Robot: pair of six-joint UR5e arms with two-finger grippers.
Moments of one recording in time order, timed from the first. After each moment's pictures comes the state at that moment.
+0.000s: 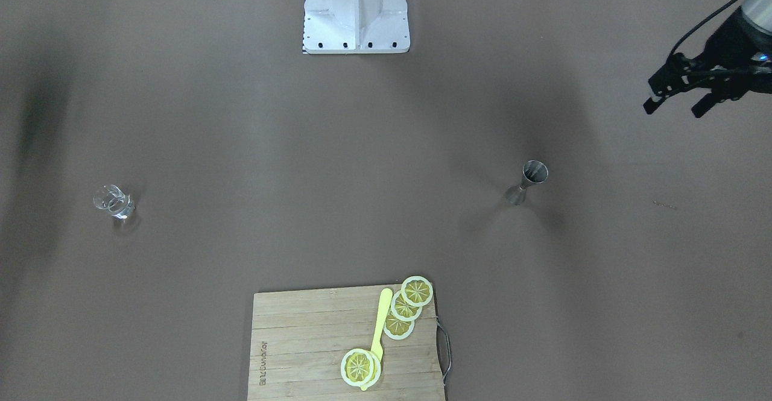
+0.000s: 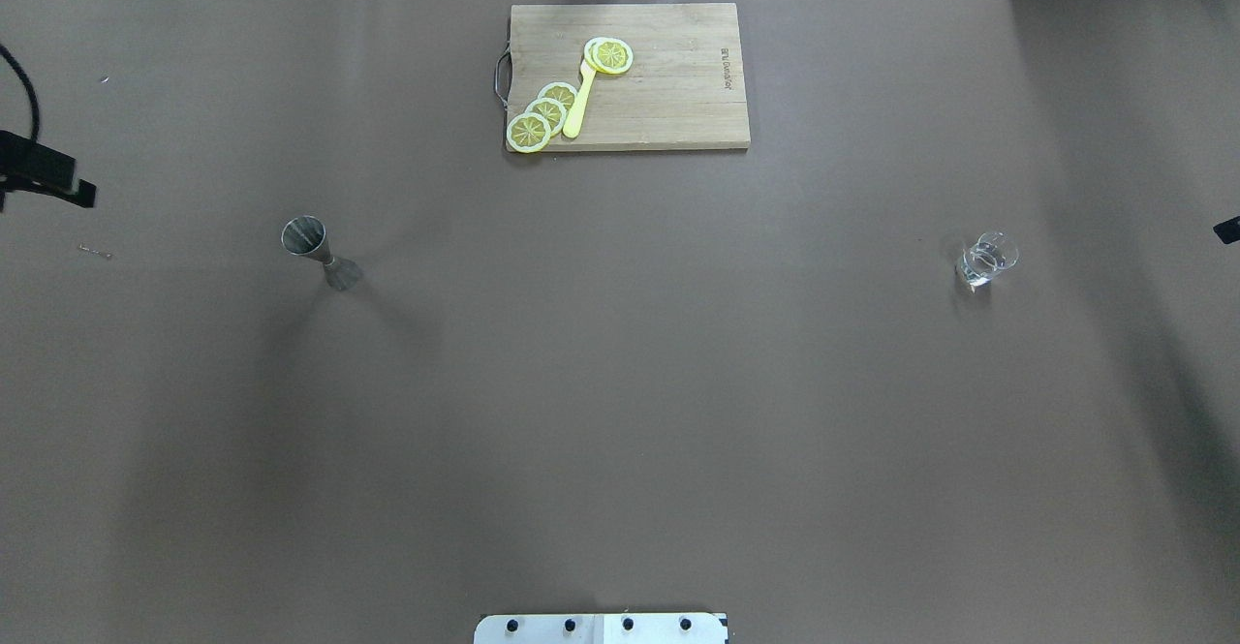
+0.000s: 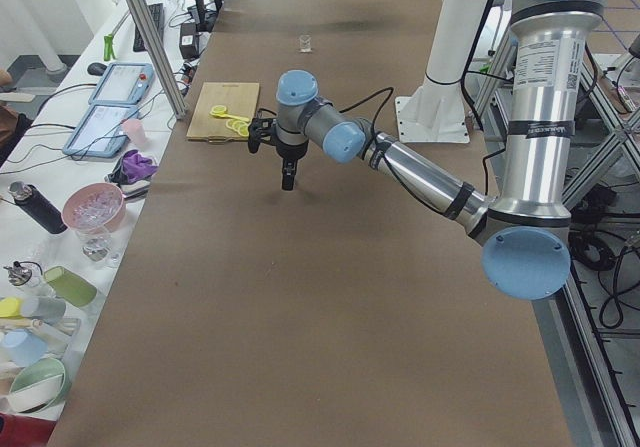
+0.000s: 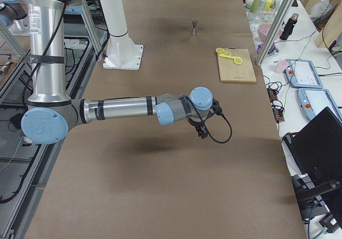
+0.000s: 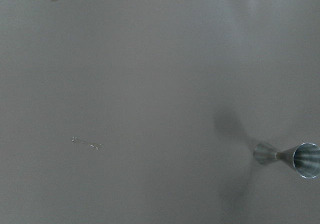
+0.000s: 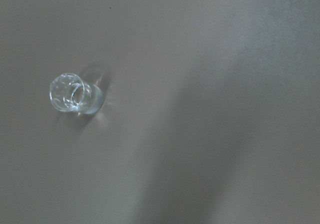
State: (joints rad) left arm -1.07 -1.60 -2.10 -1.73 -2.20 -0.83; right arm 1.39 -1.59 1.65 -1.29 2.55 -0.13
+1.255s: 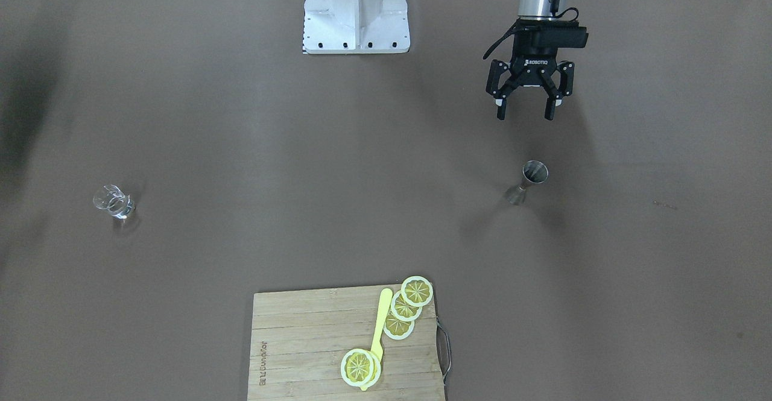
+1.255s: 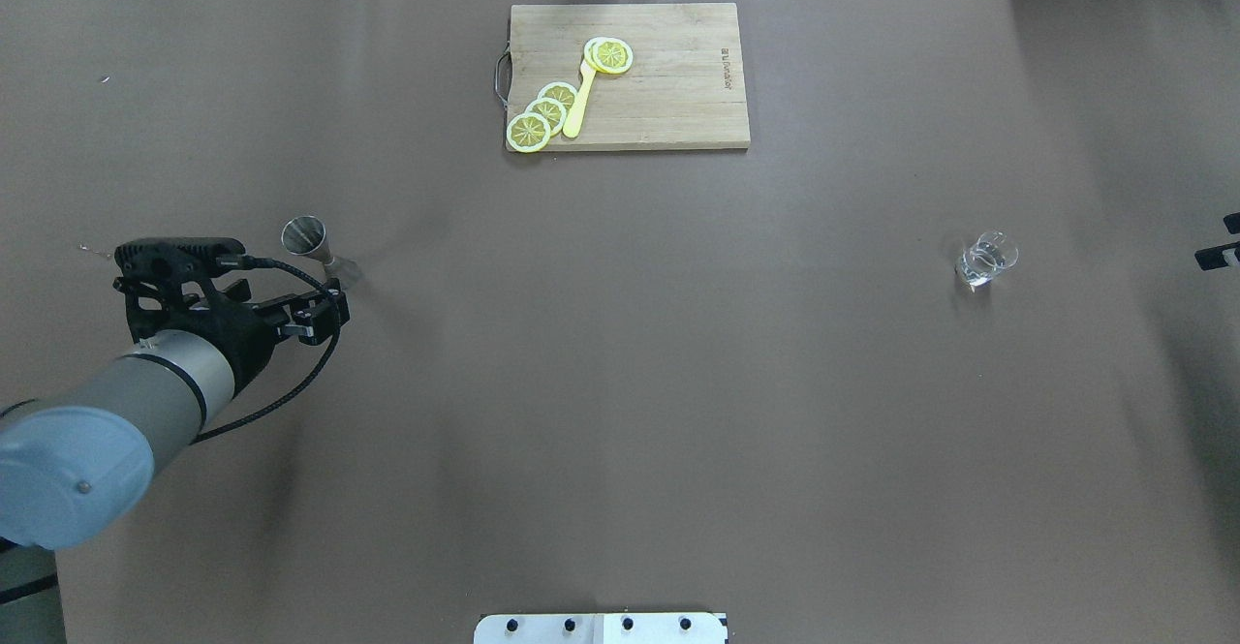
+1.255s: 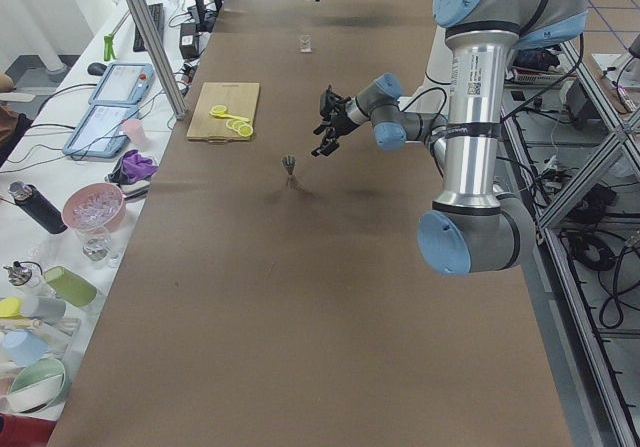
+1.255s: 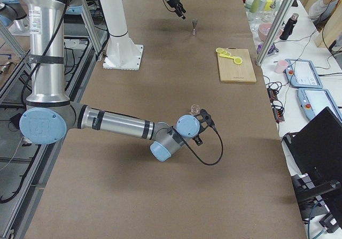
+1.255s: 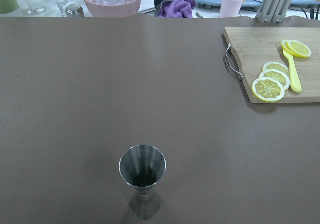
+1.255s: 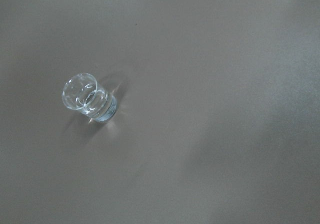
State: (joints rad) left arm -0.32 -1.59 -2.13 -1.96 -1.02 -1.34; right arm 1.36 -1.62 1.37 -0.56 2.63 0.11
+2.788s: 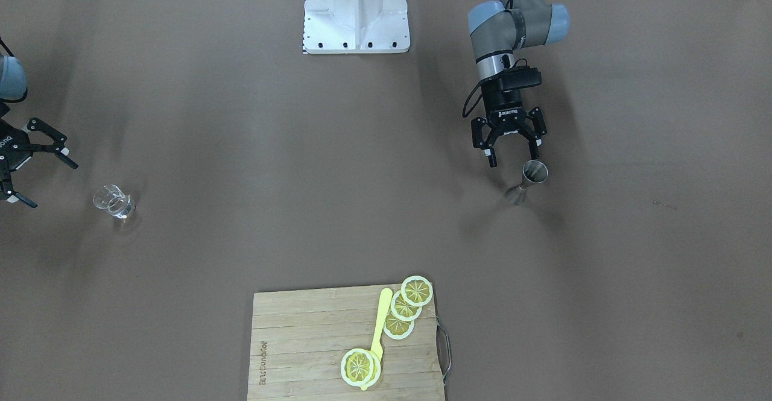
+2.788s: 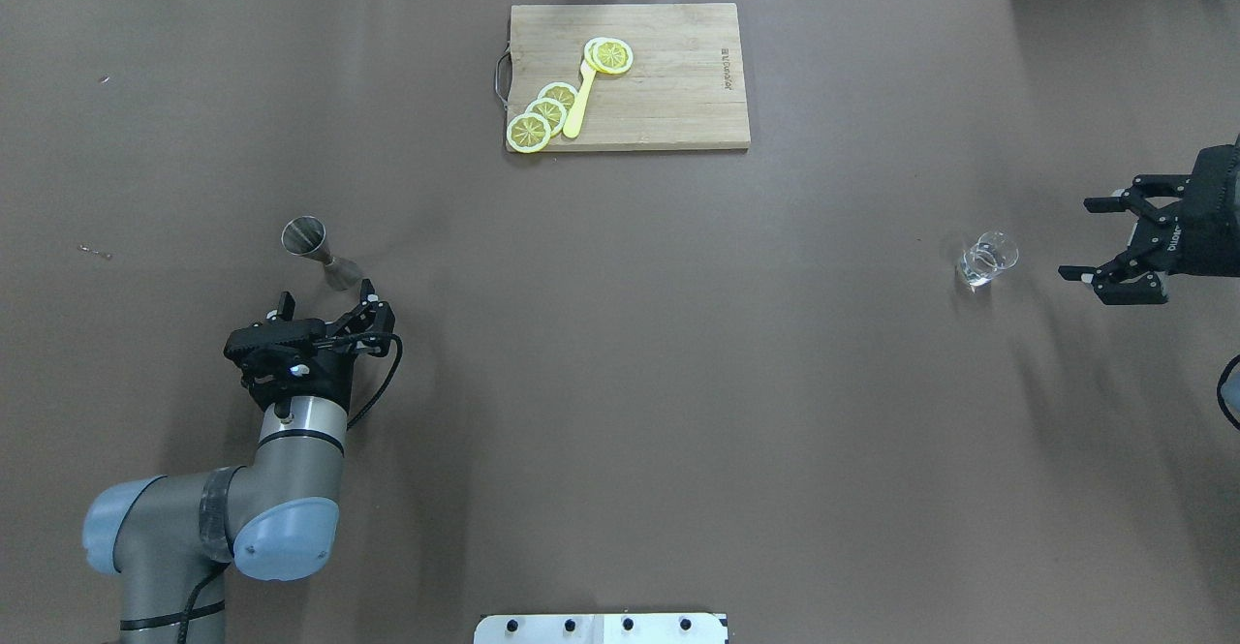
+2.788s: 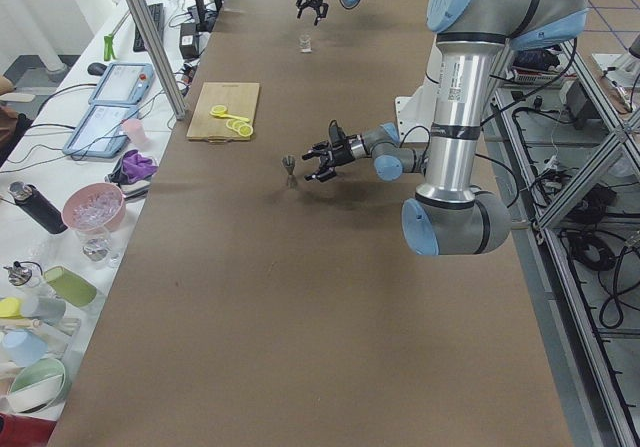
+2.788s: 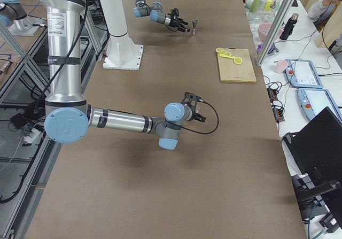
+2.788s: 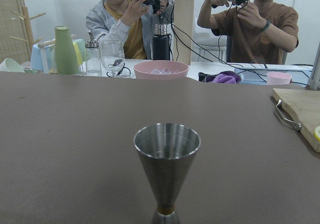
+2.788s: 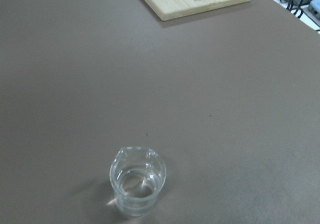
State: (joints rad) left arm -0.21 -1.76 -1.69 -1.96 -0.51 -1.64; right arm 1.05 -1.58 1.36 0.00 2.18 0.09
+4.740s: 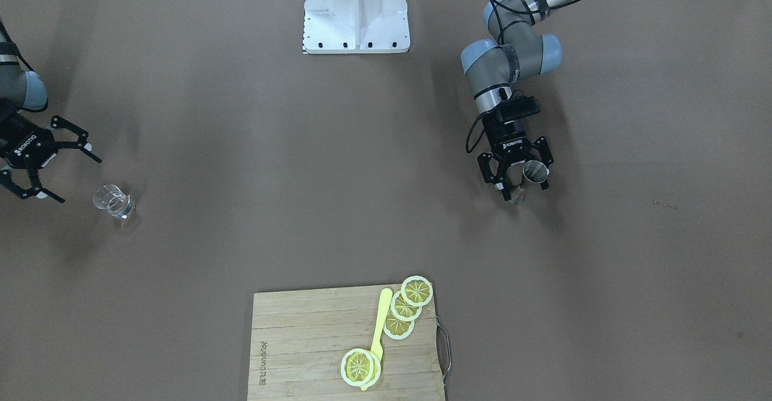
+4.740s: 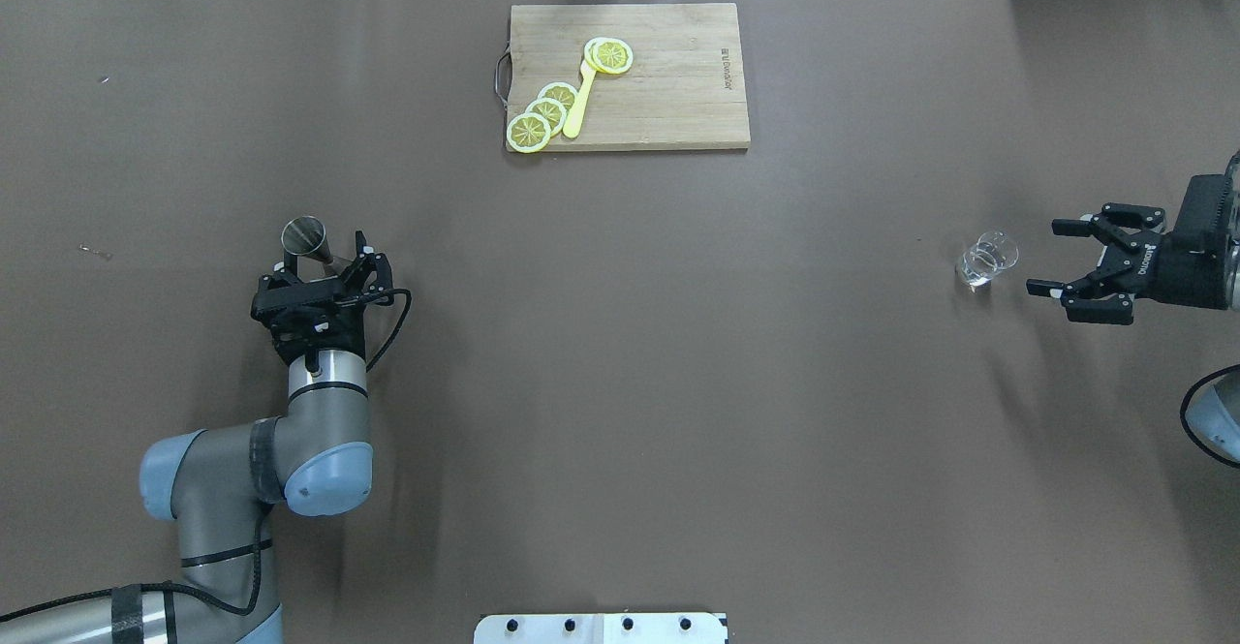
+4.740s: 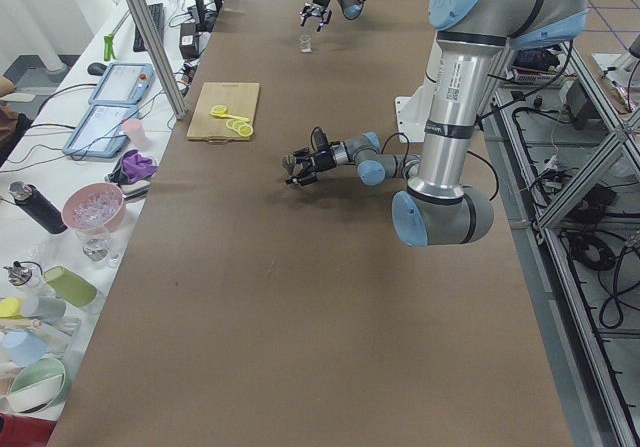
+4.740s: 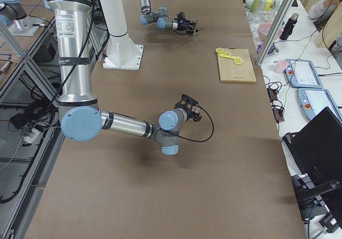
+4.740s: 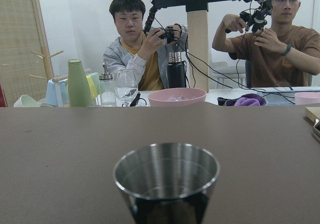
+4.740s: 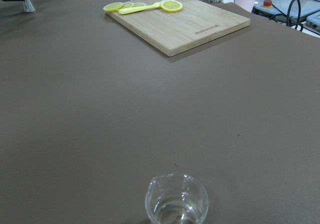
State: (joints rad) left arm -0.29 -1.87 -1.51 -1.97 -0.43 -1.64; right arm 0.96 -1.52 1.17 0.34 2.11 0.41
